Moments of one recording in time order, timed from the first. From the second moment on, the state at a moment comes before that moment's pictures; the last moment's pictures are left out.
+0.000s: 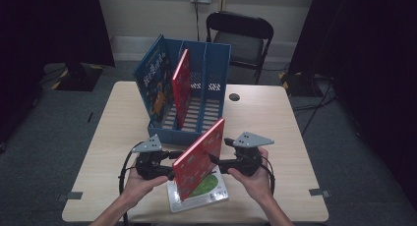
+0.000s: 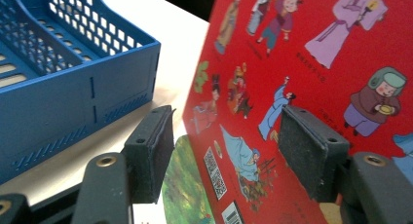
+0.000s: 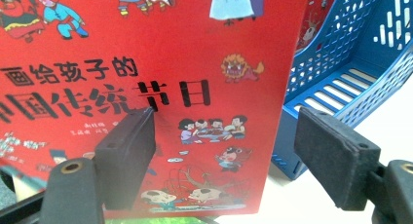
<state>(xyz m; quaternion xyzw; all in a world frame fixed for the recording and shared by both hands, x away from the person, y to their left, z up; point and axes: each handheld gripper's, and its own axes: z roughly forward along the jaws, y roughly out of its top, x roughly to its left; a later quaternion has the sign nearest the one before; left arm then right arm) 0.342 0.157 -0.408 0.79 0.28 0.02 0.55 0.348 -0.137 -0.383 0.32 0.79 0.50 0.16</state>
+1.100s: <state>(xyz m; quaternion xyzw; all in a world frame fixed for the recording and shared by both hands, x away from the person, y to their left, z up) 0.336 0.141 -0.405 0.79 0.25 0.00 0.55 0.351 -0.134 -0.391 0.32 0.79 0.49 0.16</state>
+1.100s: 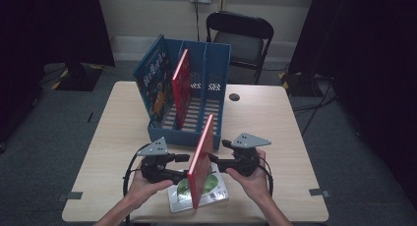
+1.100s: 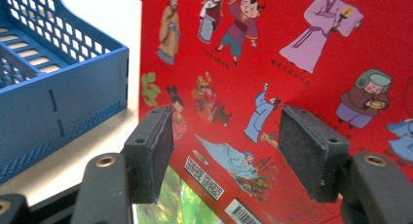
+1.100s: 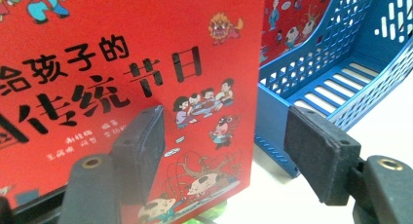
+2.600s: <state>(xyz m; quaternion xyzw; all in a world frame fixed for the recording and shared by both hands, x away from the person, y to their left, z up) 0.340 0.105 -0.412 0.80 0.26 0.01 0.54 0.359 -0.134 -0.394 0.32 0.79 0.49 0.15</state>
